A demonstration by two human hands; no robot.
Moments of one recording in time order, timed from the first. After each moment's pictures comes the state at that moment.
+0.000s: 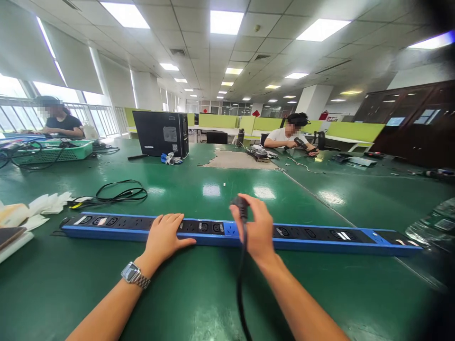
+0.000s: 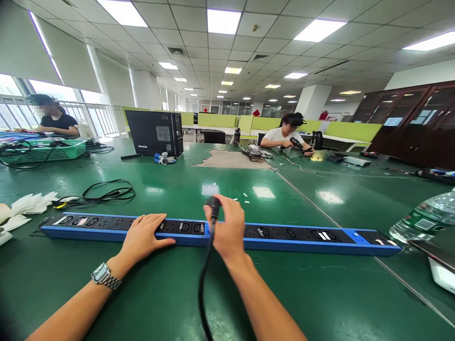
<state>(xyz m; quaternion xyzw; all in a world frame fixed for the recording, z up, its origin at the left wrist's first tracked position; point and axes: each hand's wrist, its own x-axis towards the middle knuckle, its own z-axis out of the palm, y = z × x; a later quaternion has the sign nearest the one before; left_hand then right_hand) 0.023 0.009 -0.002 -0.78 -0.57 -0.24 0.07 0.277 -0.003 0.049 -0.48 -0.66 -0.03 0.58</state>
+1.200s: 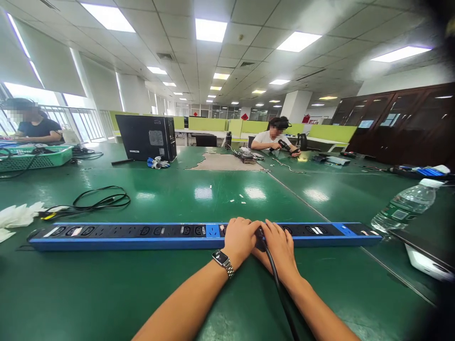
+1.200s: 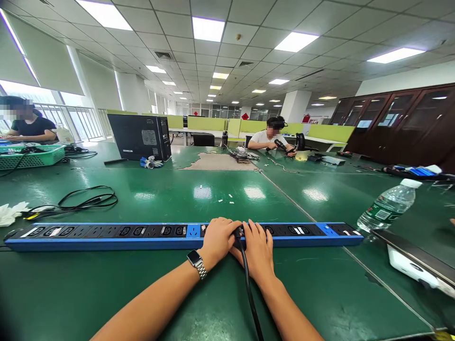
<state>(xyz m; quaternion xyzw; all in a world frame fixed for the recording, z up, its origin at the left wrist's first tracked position) 0.270 0.007 0.020 -0.88 -0.39 -0.28 -0.02 0.419 -0.018 -0.058 -0.68 -0.67 -0.19 0.22</state>
